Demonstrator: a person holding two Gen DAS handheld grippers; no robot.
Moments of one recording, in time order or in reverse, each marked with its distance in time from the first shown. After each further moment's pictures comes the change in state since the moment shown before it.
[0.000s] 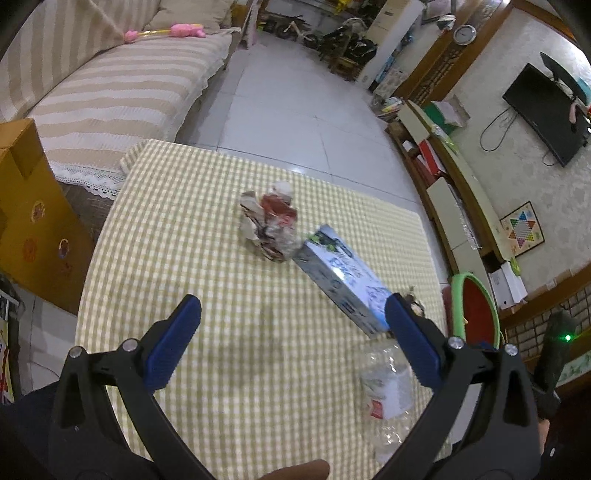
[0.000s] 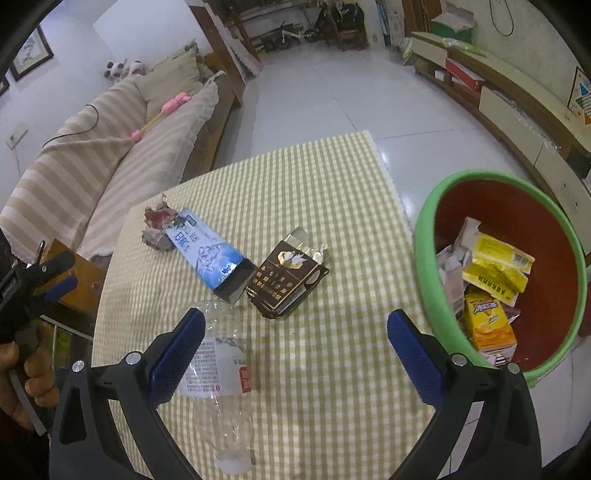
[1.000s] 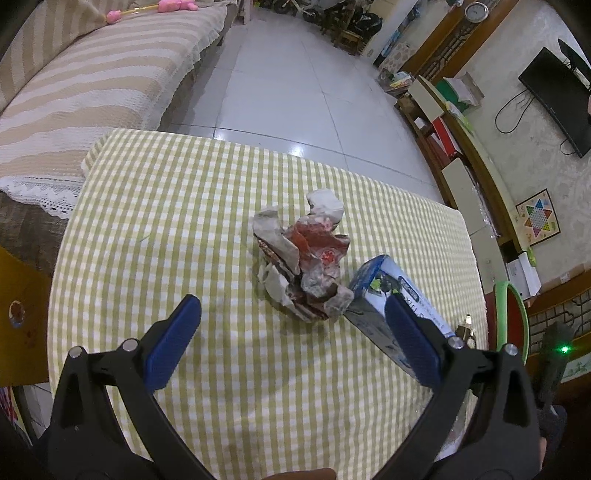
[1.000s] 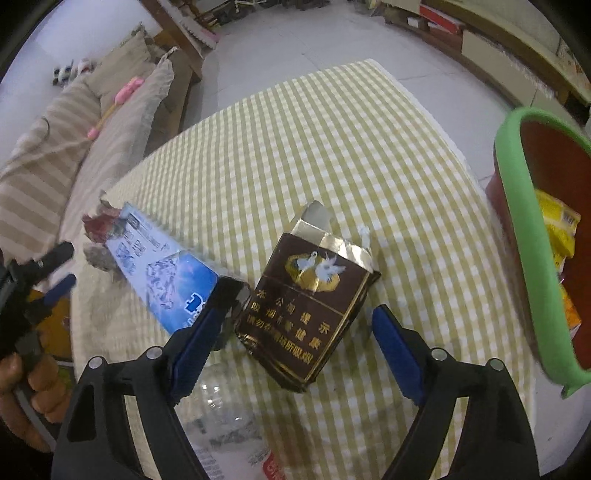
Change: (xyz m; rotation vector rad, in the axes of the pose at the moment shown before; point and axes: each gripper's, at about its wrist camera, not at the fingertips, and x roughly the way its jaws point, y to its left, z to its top) left arm 0.096 0.030 0.046 0.032 0.103 0.010; right arm 0.098 0.018 0.022 0.114 0.133 -0.100
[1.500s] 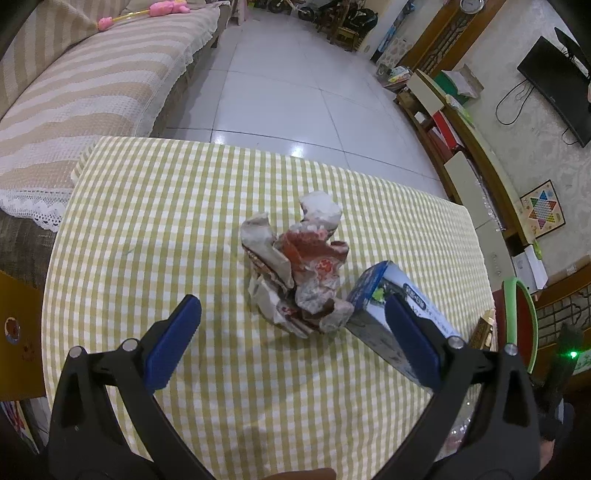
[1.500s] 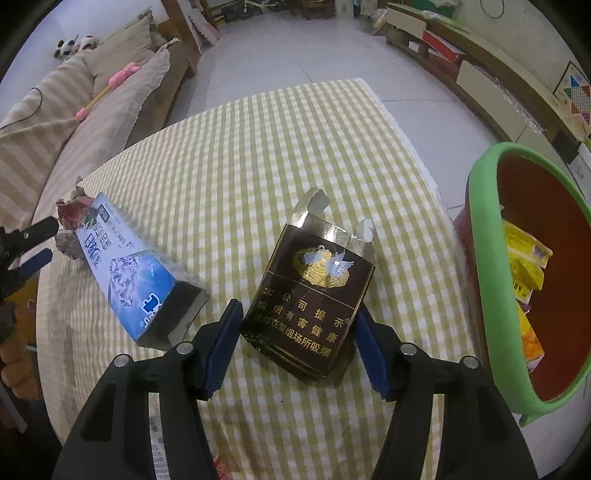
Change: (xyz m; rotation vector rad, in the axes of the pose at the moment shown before) left arm 0.016 -0.014 0.009 0.028 0.000 0.022; right arm 0.000 -0.014 0.001 -0.074 -0.039 -0.097
